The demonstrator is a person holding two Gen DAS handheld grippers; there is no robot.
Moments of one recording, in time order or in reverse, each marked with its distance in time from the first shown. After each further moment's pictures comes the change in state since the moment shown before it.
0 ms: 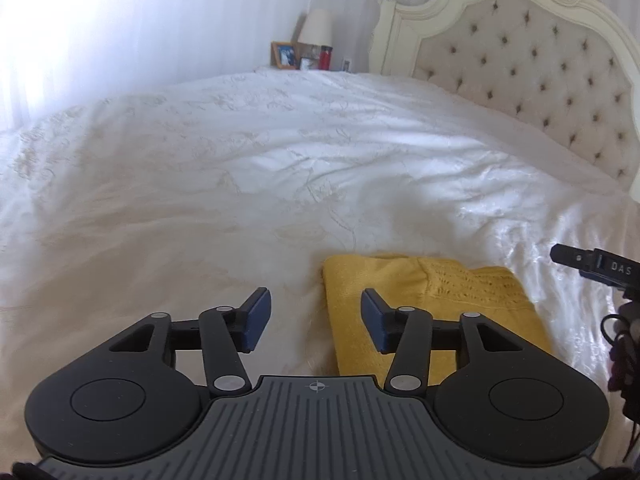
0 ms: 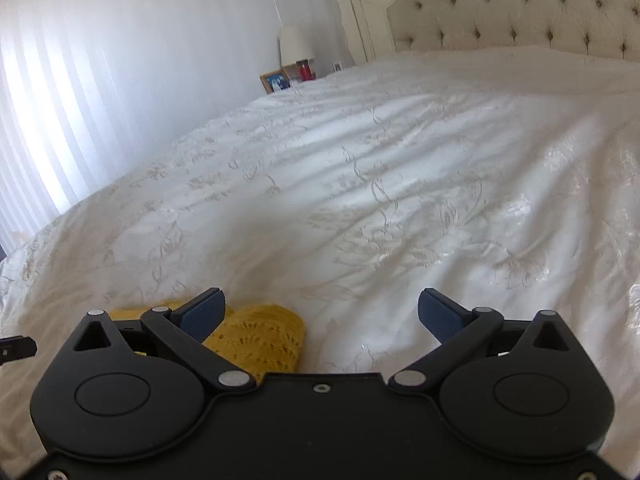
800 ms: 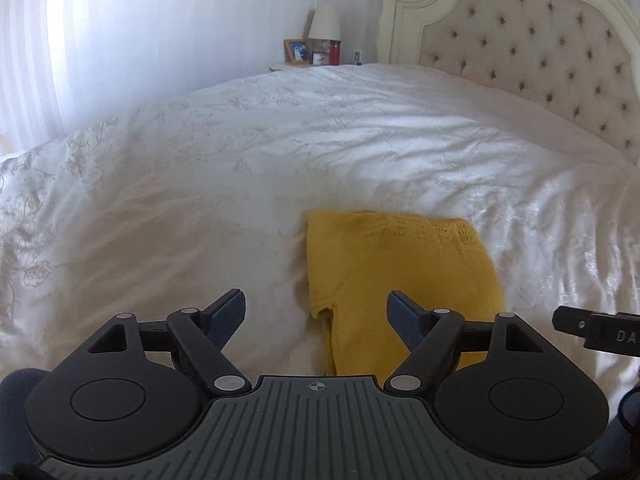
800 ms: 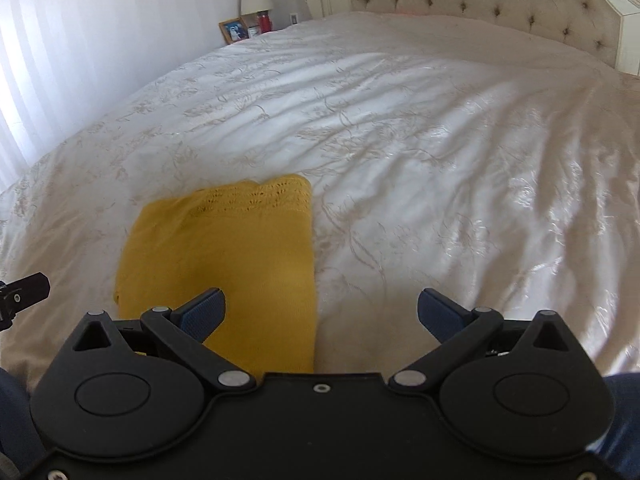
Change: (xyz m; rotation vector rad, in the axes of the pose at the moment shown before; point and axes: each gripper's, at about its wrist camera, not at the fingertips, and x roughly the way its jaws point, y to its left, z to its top) left arm -0.080 -0.054 -0.031 0.051 0.061 0.092; right arm -0.136 0.067 -0.047 0.001 0.205 -0.226
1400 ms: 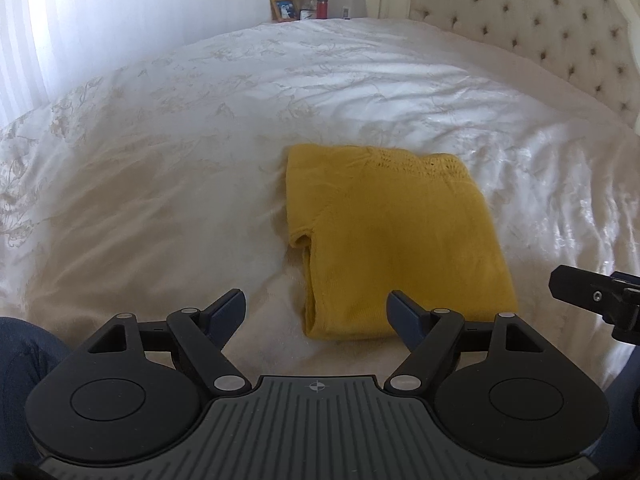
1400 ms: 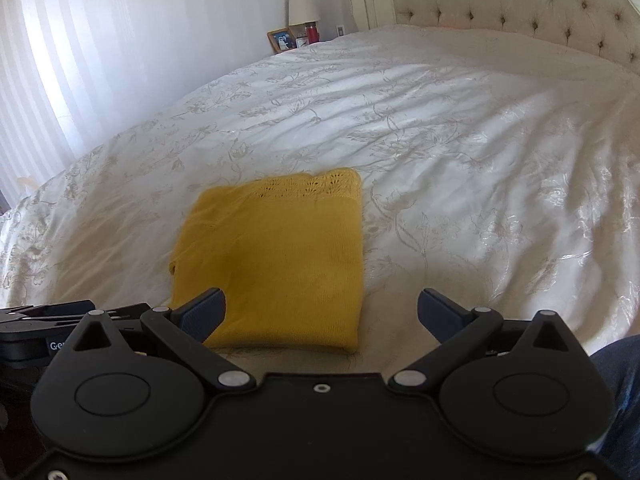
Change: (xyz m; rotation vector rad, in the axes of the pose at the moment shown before) left arm 0.006 -0.016 -0.033 0.026 0.114 -0.014; right arm -0.023 0.007 -0.028 -0.048 -0.042 0.151
